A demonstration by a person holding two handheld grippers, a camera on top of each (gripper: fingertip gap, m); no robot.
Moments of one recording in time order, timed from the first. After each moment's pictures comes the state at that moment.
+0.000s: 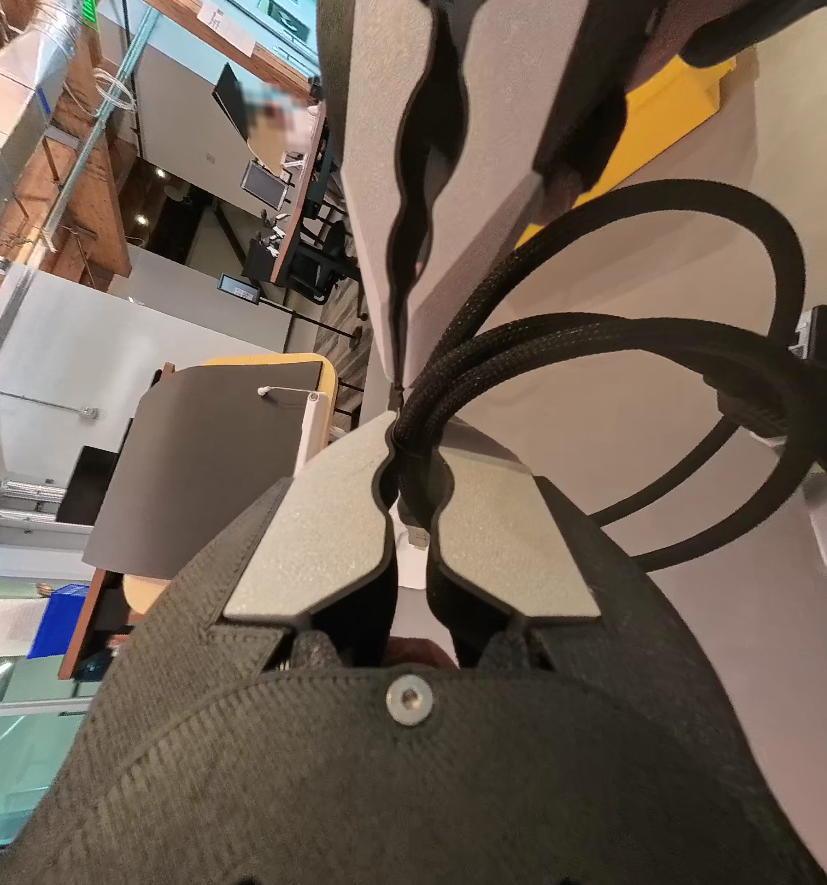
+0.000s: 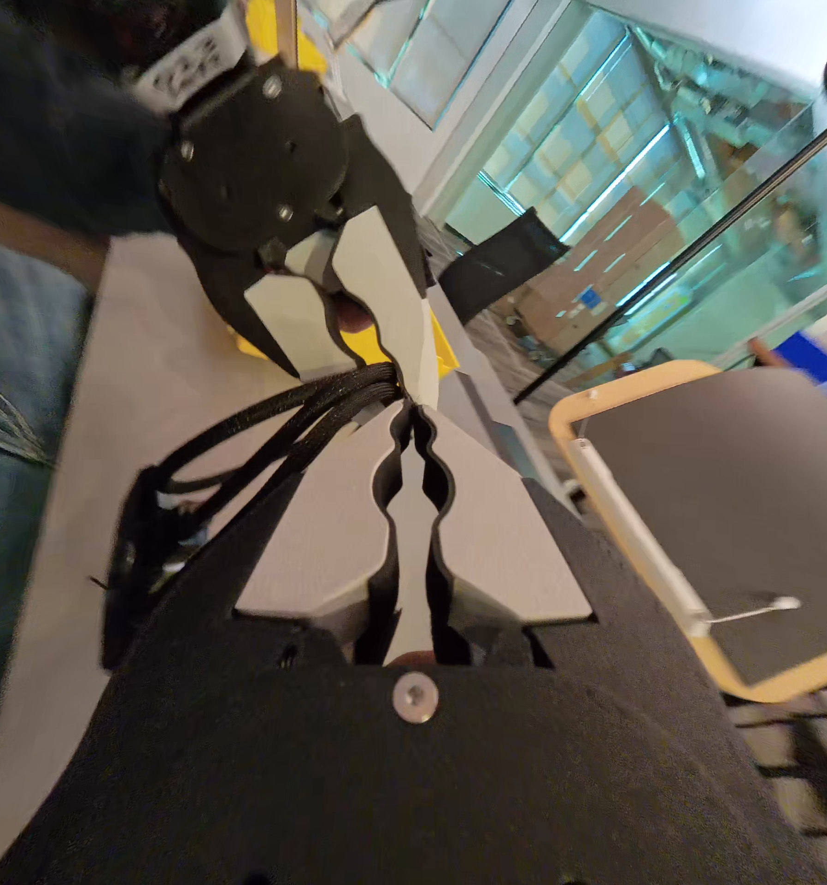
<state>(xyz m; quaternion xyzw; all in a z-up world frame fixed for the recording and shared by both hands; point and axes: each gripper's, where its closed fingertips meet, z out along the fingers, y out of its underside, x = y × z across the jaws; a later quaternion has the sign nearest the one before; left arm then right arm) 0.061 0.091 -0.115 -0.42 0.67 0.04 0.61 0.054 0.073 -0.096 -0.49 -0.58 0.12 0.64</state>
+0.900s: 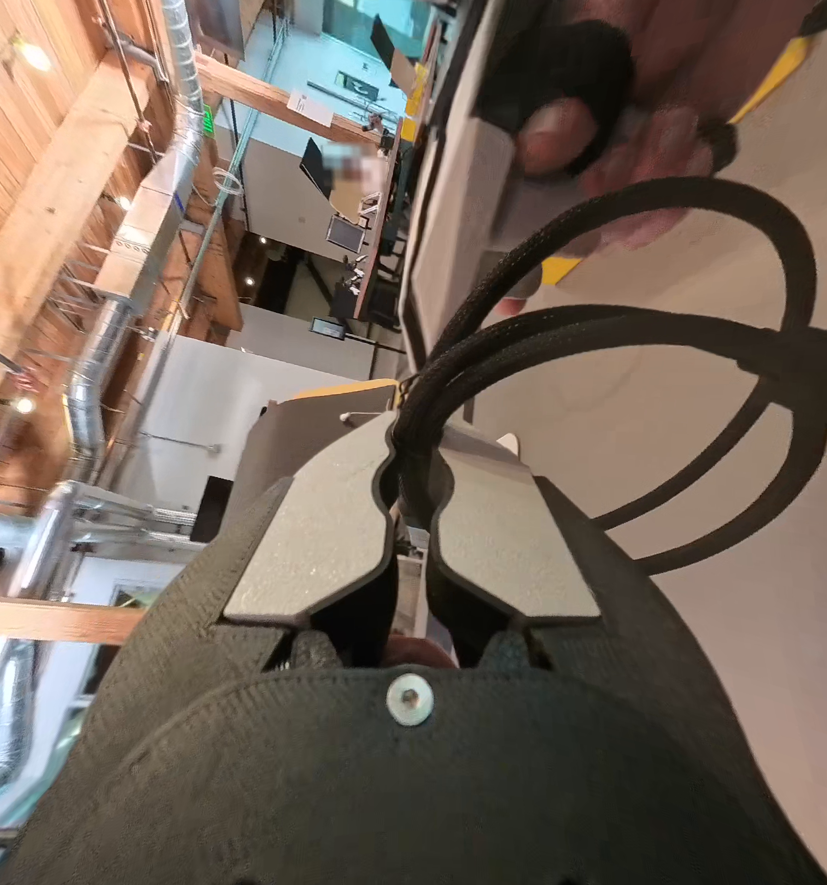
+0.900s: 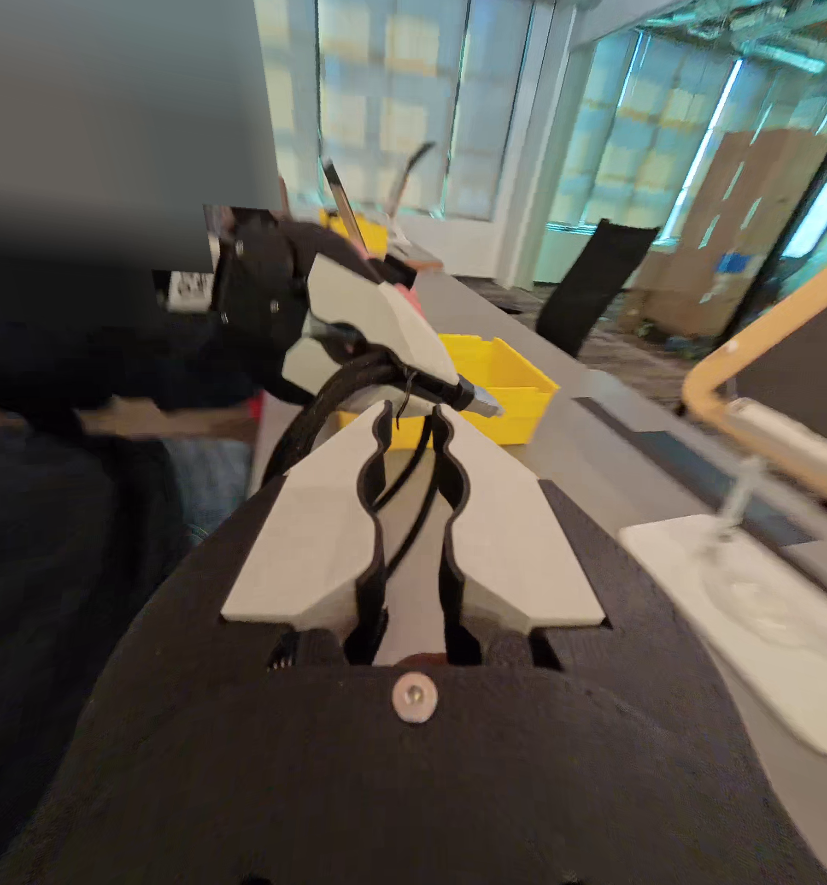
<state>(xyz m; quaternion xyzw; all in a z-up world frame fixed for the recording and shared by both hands) 0.059 0.087 -0.094 -0.34 0.65 0.11 0.66 0.058 0.065 -0.090 -0.54 -0.45 0.41 0.58</state>
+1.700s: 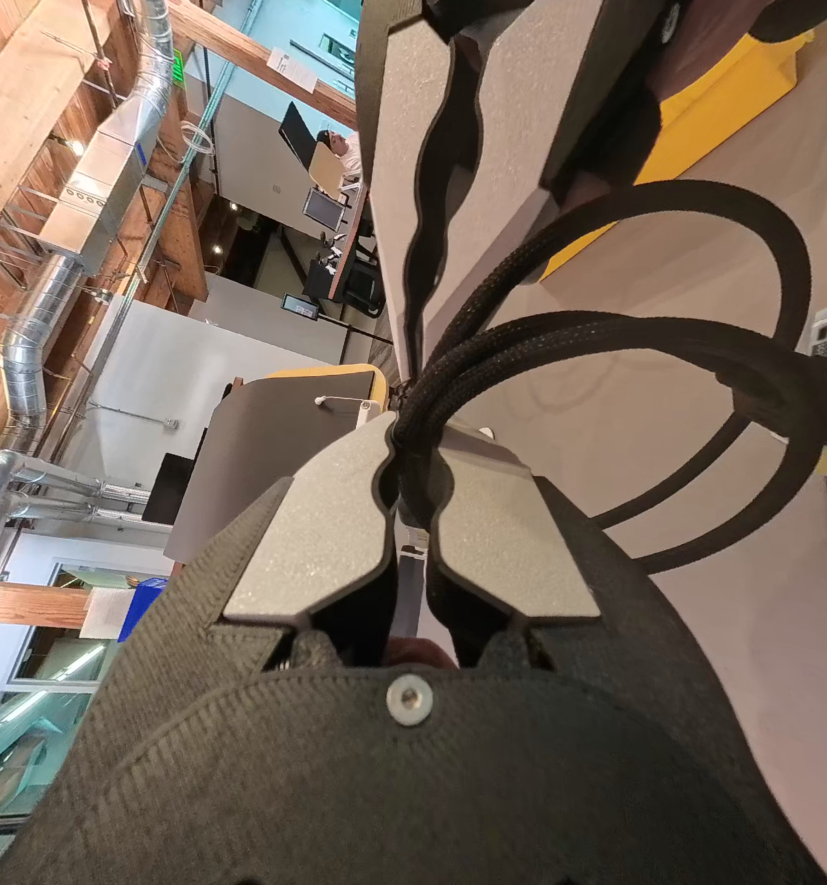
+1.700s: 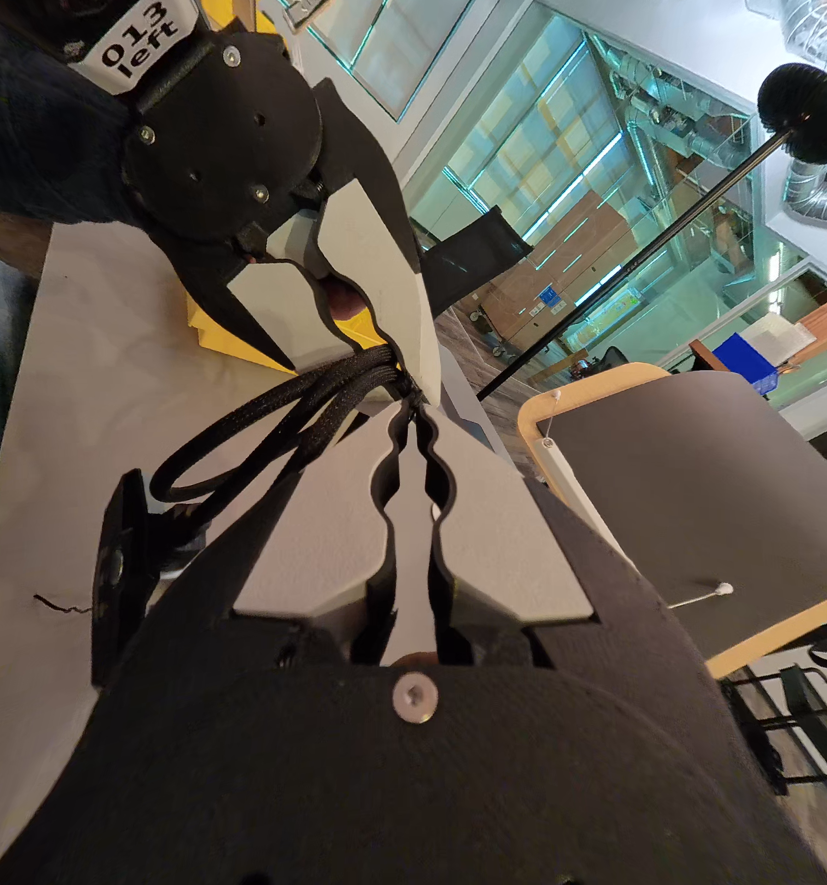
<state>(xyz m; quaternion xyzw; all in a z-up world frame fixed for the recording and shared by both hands) 0.057 0.092 -0.098 -0.39 0.65 0.08 0.65 0.051 0.076 -0.091 -0.49 -0.56 0.10 0.66</state>
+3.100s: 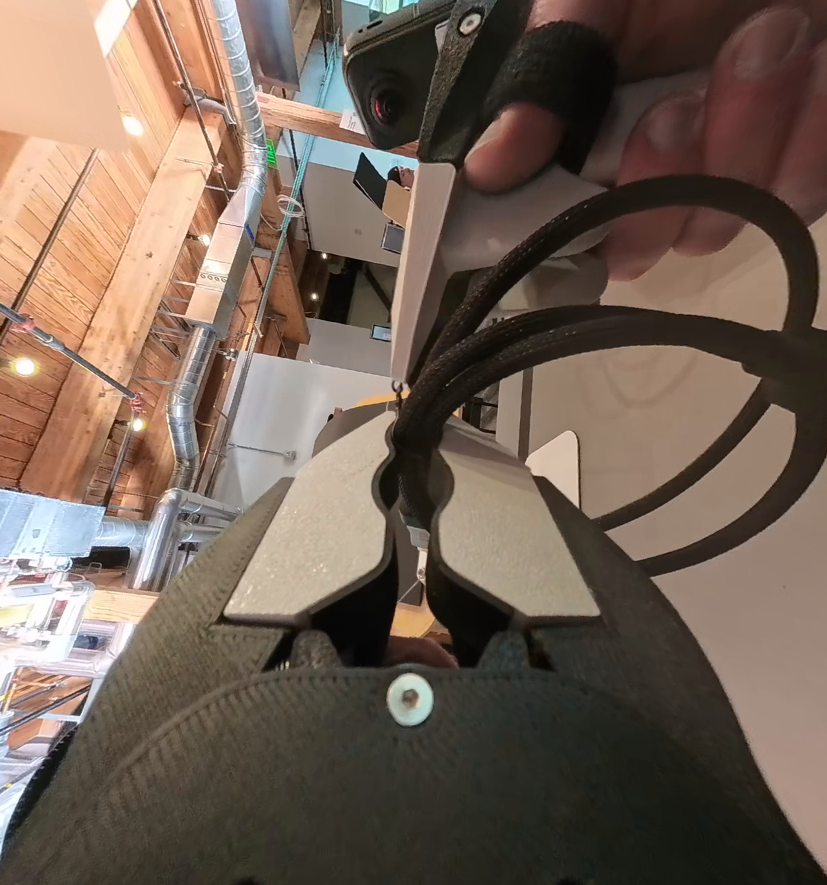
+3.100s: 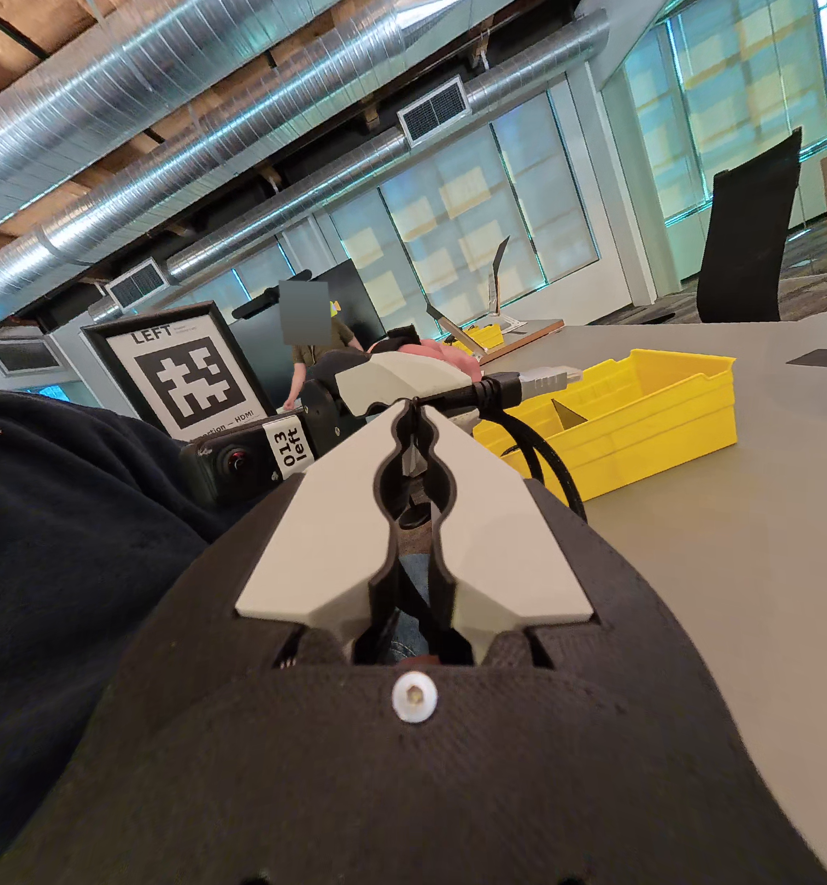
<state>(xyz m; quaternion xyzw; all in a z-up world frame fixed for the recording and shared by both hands) 0.060 0.081 -0.082 -0.29 0.64 0.18 0.69 0.052 0.057 -0.073 -0.53 -0.28 0.65 0.46</state>
